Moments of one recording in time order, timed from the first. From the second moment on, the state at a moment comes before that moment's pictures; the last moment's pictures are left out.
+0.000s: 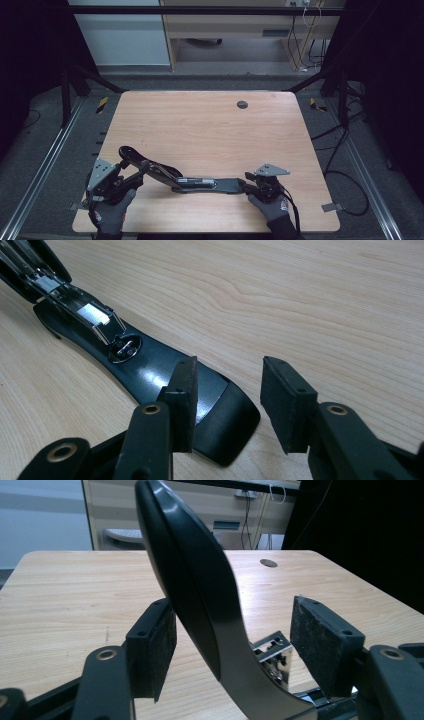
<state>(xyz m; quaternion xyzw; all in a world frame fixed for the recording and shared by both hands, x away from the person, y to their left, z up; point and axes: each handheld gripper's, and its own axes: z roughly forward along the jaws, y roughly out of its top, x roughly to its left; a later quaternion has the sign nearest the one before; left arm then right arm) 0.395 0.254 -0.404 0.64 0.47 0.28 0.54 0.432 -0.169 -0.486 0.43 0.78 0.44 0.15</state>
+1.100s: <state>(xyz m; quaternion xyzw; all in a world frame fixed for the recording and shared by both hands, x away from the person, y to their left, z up) 0.410 0.255 -0.404 0.63 0.49 0.30 0.53 0.431 -0.159 -0.494 0.42 0.79 0.42 0.14</state>
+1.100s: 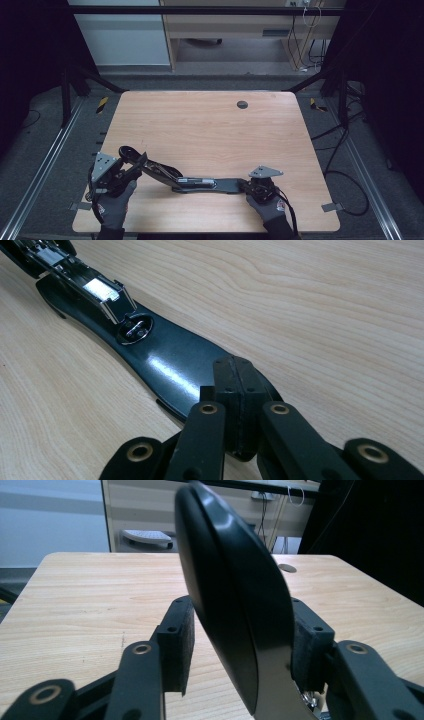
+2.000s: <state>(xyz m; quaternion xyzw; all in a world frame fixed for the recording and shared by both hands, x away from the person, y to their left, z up) 0.407 0.241 -0.395 0.62 0.48 0.29 0.55 0.431 -0.160 -0.497 0.43 0.79 0.43 0.12</state>
